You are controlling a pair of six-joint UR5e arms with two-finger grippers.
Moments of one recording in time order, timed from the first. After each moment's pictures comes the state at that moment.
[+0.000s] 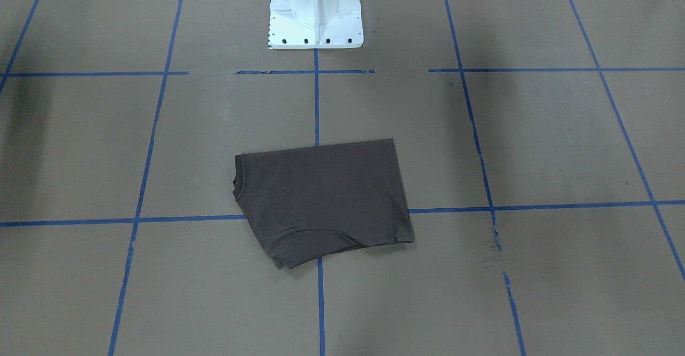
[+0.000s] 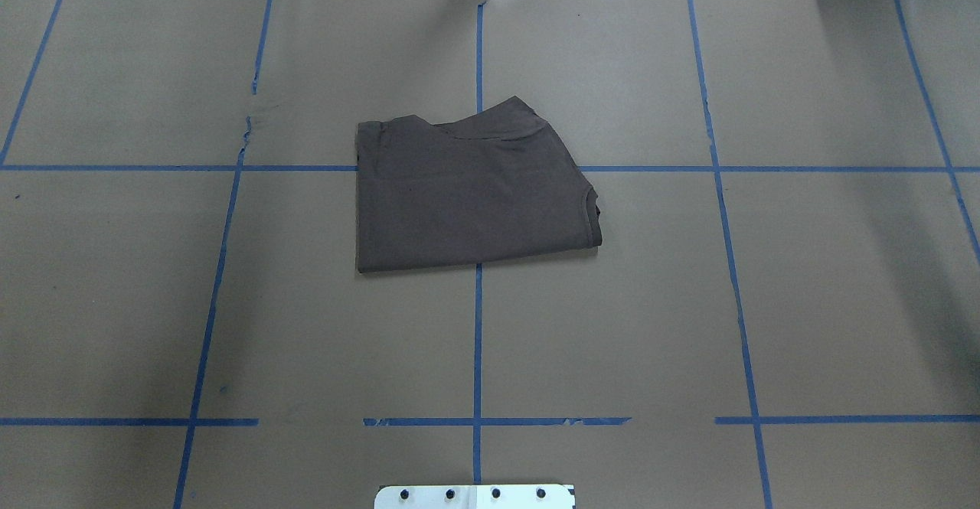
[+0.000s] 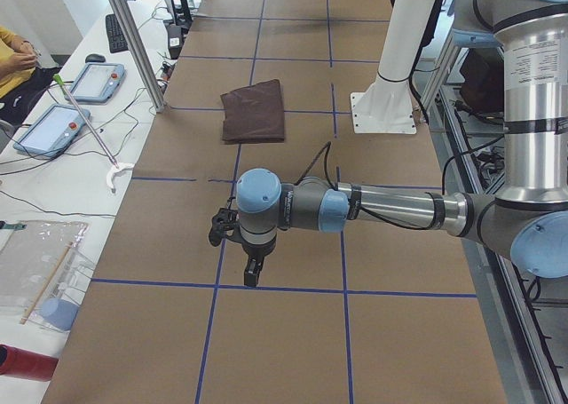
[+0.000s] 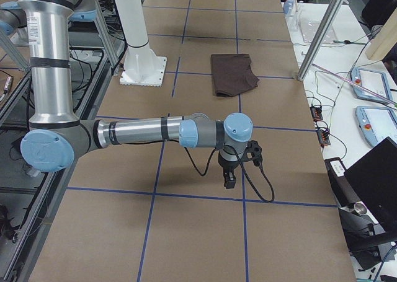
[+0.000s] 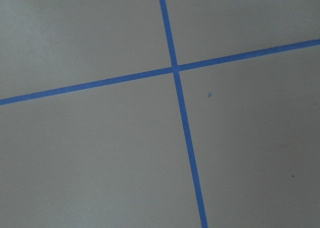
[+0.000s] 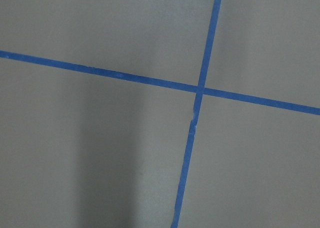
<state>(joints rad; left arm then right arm) -1.58 -1.44 -1.80 -1.55 -2.29 0.13 1.51 -1.57 1.69 -1.66 2.34 -0.10</state>
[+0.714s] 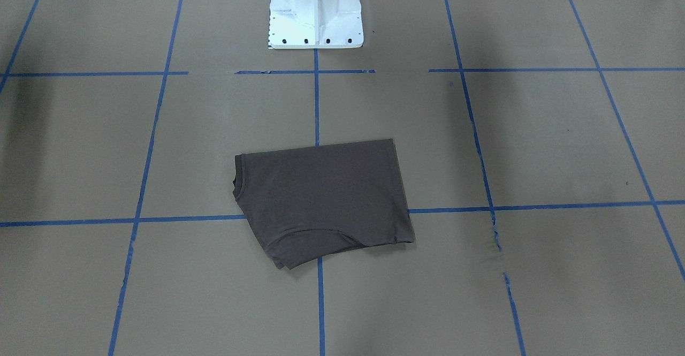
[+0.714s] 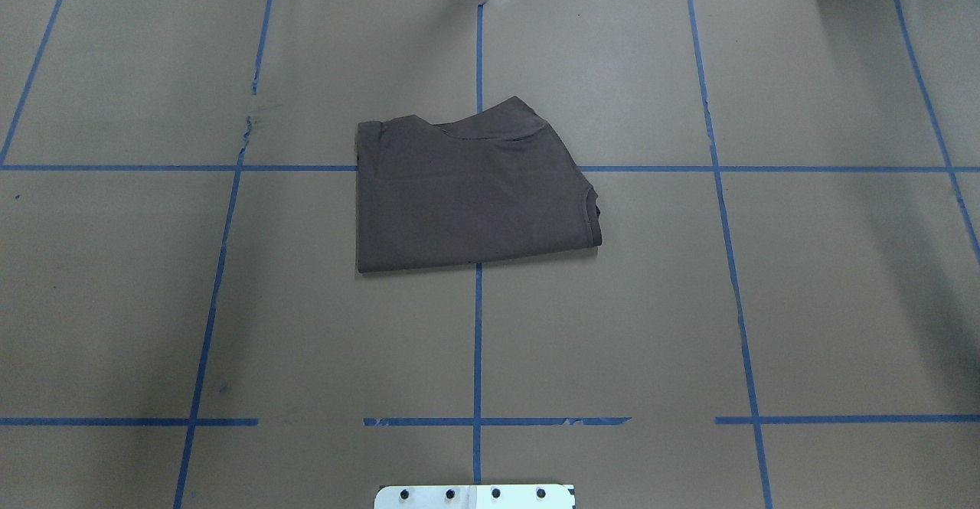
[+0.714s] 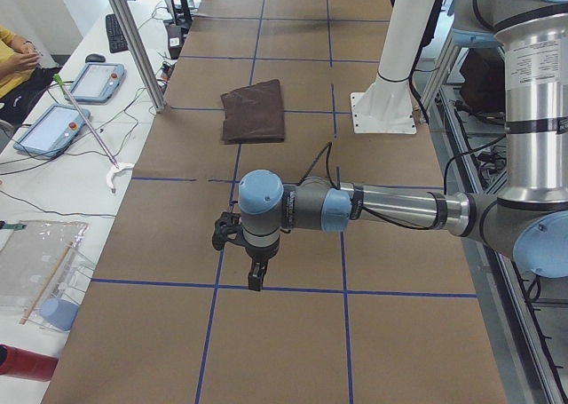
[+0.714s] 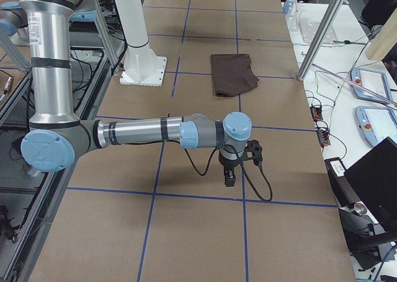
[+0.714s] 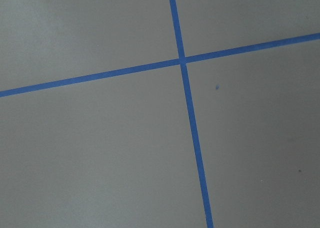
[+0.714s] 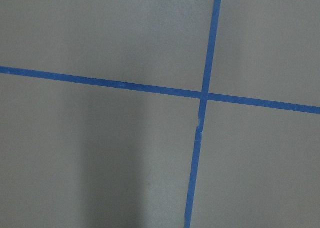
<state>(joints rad) -1.58 -1.43 -1.80 -1.54 -2.30 0.13 1.49 -1.58 1.69 -1.61 2.34 -0.01</state>
